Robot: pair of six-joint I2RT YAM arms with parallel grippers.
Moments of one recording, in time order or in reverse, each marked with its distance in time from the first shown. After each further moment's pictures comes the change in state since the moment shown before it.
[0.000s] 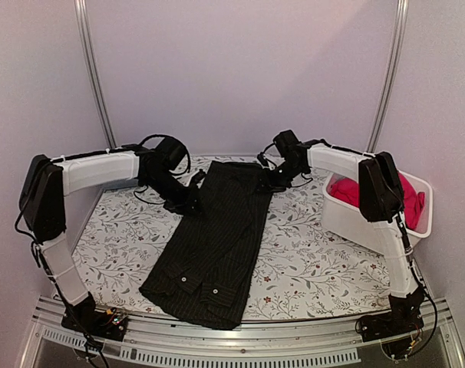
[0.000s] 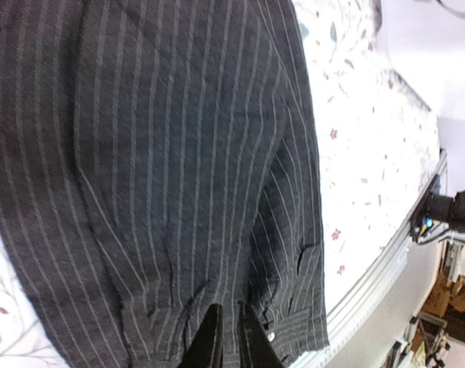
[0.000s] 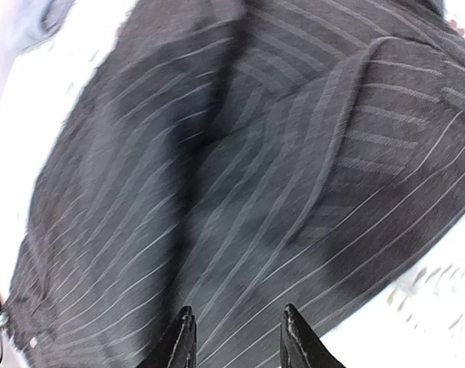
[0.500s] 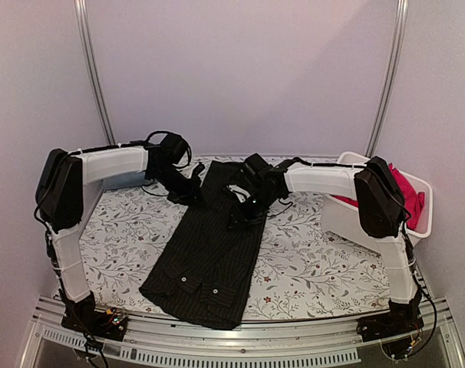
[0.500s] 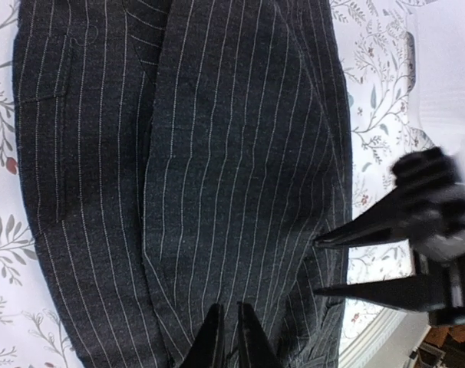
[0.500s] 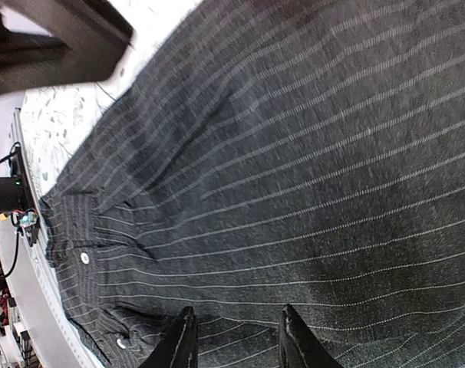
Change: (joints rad) left arm 0.092 0.156 0.158 0.044 -0.051 -0.006; right arm 0.264 -0.192 -0.260 0.023 -0.089 0.016
